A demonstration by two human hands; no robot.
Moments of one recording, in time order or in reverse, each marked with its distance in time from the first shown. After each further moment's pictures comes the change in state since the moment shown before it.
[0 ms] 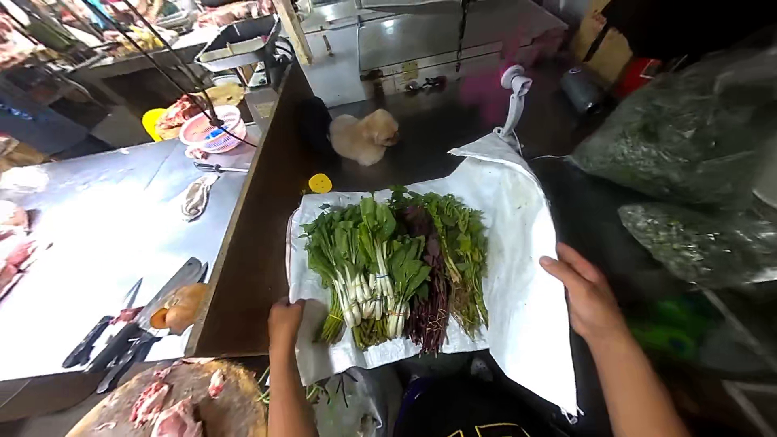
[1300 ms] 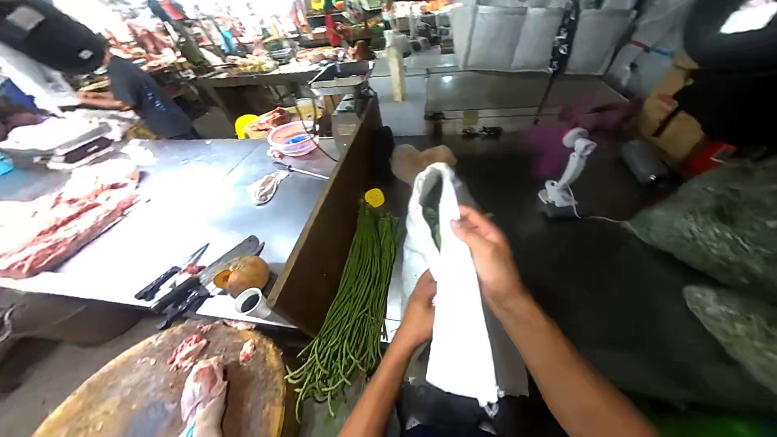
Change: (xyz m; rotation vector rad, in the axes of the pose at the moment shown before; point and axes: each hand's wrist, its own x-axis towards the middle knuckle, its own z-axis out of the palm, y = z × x) left_hand -0.164 0.117 0.009 -0.638 -0.376 0.798; right_hand -0.010 -0.087 0.239 0.245 -0.431 -0.138
